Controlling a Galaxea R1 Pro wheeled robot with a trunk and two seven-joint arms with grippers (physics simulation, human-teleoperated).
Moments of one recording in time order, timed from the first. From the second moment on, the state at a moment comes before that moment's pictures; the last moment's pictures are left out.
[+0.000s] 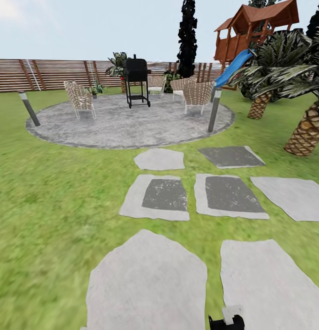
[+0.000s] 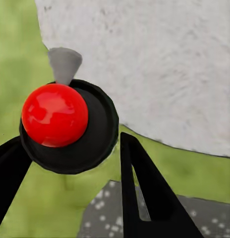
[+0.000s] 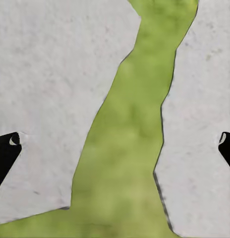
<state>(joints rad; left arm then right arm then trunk) -0.33 0.04 0.04 -0.12 -0.11 -0.28 0.06 -0.43 -0.02 -0.01 -0.04 0.17 -0.41 -0.10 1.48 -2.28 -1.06</state>
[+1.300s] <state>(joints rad) -0.33 0.03 0.04 -0.12 -0.11 -0.28 0.06 -0.43 -0.01 -0.01 -0.04 0.17 -0.41 -0.10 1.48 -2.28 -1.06</state>
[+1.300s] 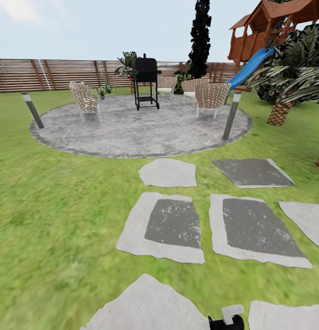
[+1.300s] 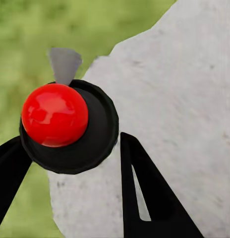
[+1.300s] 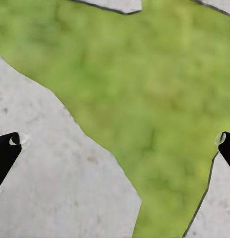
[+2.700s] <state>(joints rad) -0.33 0.03 0.04 -0.12 -0.11 -0.28 0.06 -0.43 -0.01 -0.01 -0.04 0.17 -0.41 -0.10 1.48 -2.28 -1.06</state>
